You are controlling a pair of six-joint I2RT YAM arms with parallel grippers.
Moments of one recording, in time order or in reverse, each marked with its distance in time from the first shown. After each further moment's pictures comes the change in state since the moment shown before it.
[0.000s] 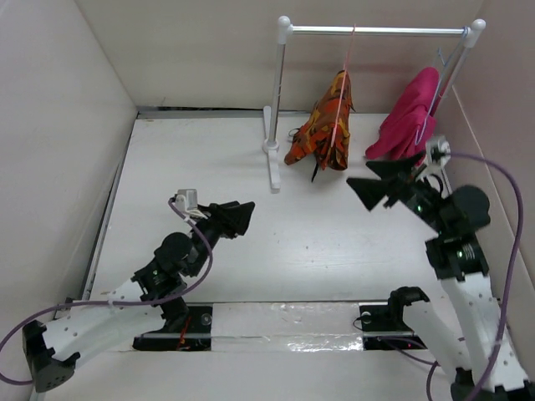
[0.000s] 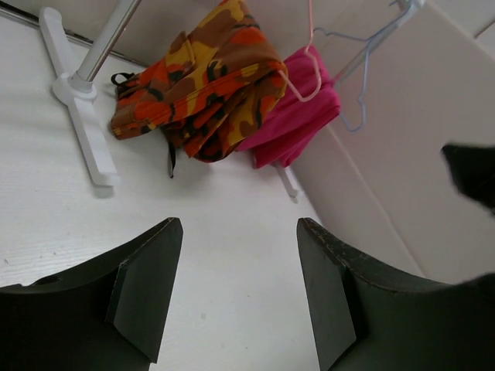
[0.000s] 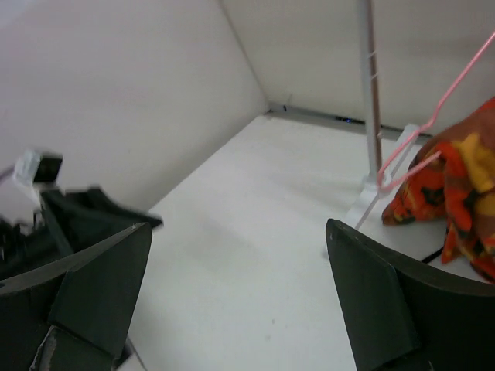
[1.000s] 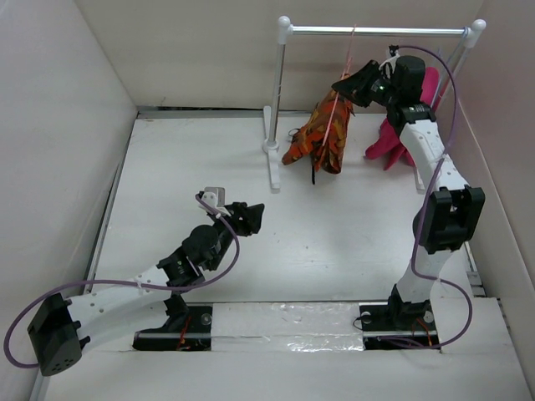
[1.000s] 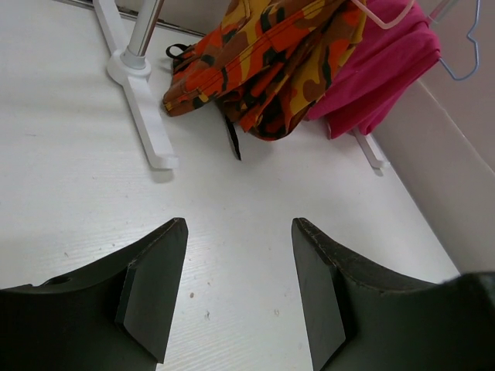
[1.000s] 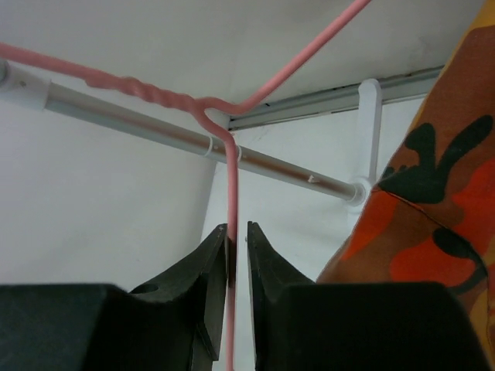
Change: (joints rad) left arm 0.000 0.230 -0.039 0.150 -0.051 0.124; right arm -0.066 1.145 0.948 -0.195 0.032 0.365
